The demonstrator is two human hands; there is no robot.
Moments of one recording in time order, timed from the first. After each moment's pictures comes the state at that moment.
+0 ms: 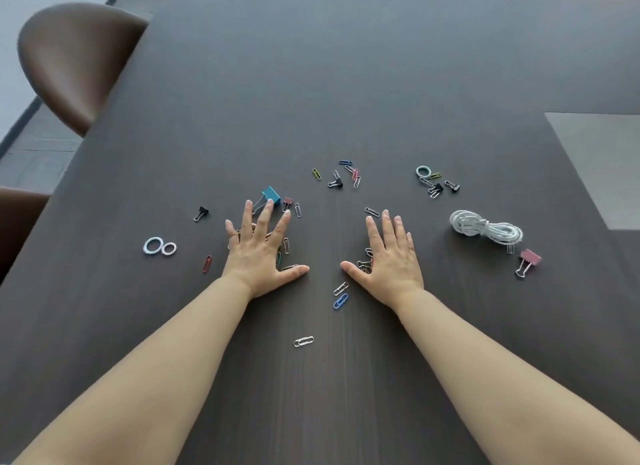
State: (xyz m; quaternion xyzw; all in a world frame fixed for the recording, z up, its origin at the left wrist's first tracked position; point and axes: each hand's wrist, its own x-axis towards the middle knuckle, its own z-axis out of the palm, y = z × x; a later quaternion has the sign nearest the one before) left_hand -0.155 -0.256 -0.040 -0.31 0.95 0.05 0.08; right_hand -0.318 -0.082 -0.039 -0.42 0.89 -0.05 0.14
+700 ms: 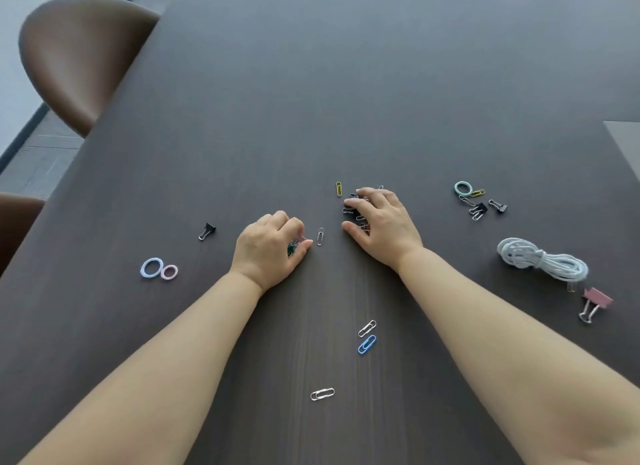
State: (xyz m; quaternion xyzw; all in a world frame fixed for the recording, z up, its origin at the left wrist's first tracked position) left_hand -0.185 -0.306 -0.059 -0.23 0.95 0.04 -0.23; right_hand -0.370 -0.188 -0.050 -0.54 0.82 -0.19 0.07
